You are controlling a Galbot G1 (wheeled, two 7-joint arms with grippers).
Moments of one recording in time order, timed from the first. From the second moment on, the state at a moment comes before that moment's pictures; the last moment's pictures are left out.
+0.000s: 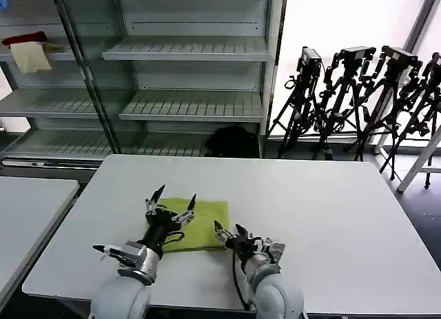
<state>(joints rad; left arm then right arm) 1.30 -1.35 -0.39 -2.14 -0.07 0.32 0.02 -1.20 1.54 0.17 1.96 0.63 -0.57 0.29</state>
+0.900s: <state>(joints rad) 1.38 -1.36 -0.51 -2.16 -0.19 0.33 0.02 -1.20 1.51 0.20 1.96 0.70 -0.58 0.36</state>
